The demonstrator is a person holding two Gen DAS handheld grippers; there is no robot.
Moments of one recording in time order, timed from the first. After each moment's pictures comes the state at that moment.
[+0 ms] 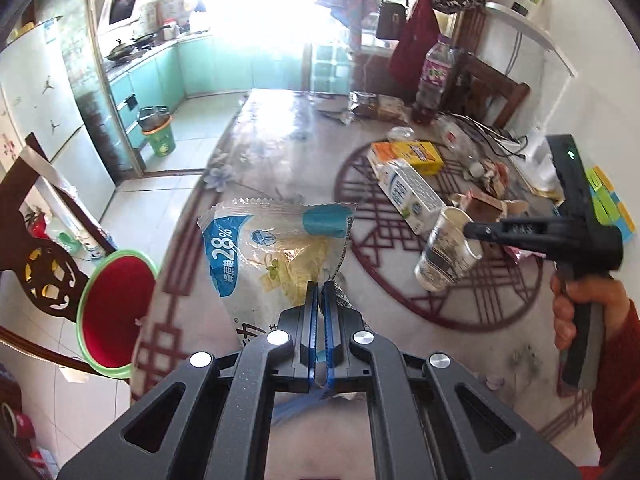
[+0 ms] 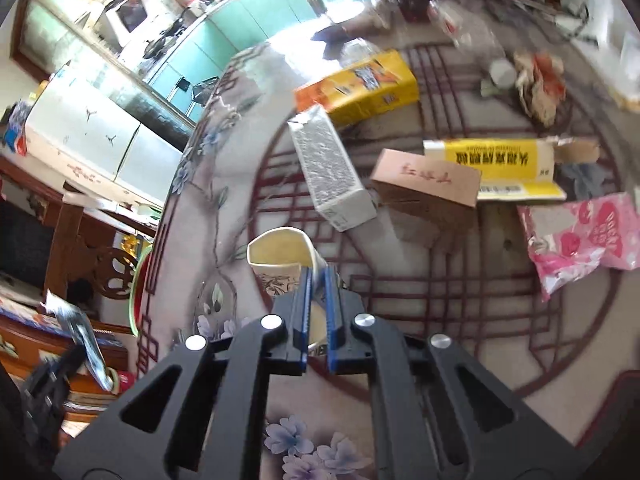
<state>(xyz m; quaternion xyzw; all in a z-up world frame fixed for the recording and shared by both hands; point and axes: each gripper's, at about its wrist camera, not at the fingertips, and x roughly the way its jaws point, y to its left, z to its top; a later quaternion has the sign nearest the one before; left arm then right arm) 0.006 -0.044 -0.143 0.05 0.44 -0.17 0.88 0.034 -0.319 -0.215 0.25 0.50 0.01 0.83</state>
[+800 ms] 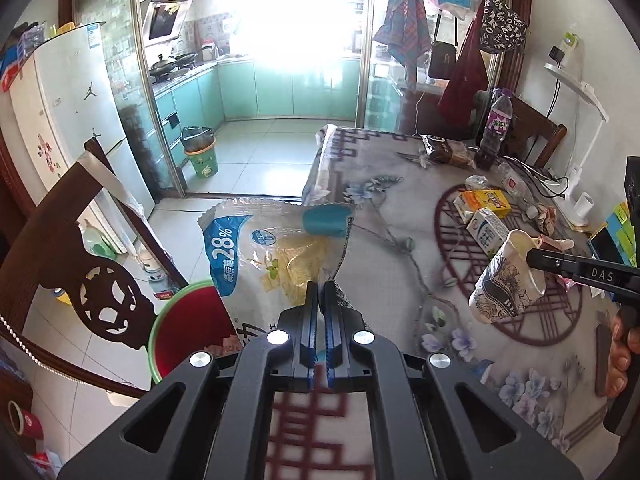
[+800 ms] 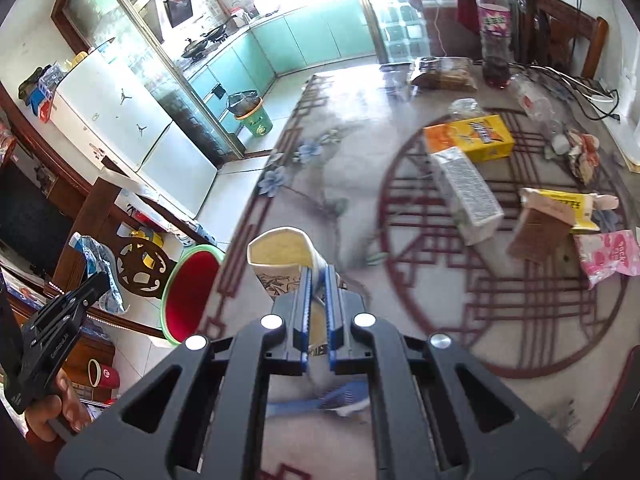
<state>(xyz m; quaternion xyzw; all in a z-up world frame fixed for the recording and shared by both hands) 0.053 0.099 -0.110 0.05 0.40 -0.13 0.91 0.038 -0.170 -0.140 0.19 0.45 0.03 0.87</state>
